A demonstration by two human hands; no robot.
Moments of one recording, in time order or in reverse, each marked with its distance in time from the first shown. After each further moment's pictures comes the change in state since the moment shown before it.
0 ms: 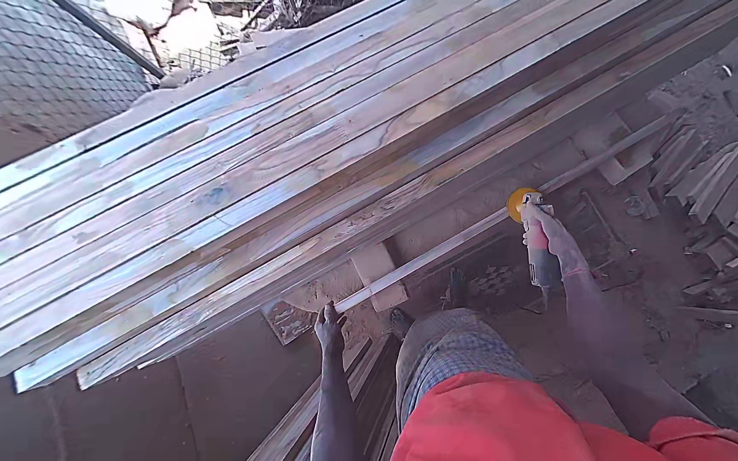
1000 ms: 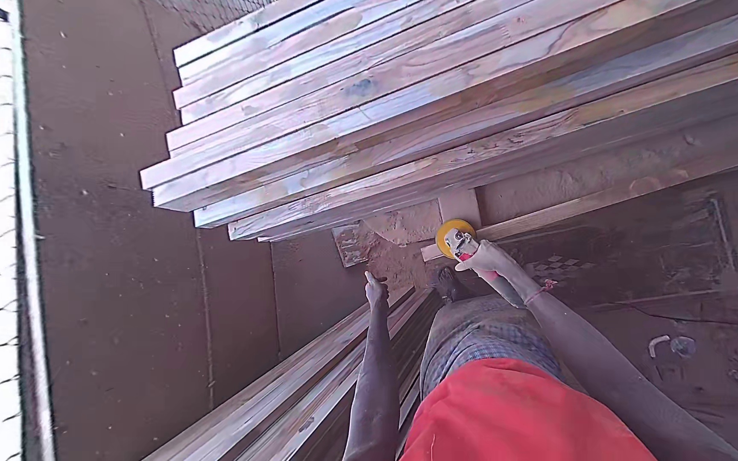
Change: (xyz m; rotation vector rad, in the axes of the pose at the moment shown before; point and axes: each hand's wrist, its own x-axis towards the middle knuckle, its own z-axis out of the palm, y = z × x) left_hand -0.021 -0.052 -0.122 0.141 0.218 -0.340; right_hand -0.193 0.103 0.329 -1.153 -0.668 -0.233
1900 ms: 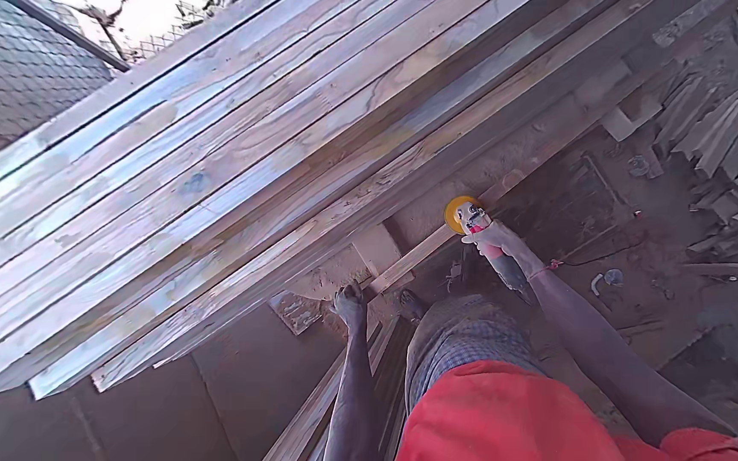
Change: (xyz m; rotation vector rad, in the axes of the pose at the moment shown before) left_hand -0.058 0.077 0.144 0.846 0.101 0.859; right_hand -0.039 0.203 -0.132 0.723 0.320 0.195
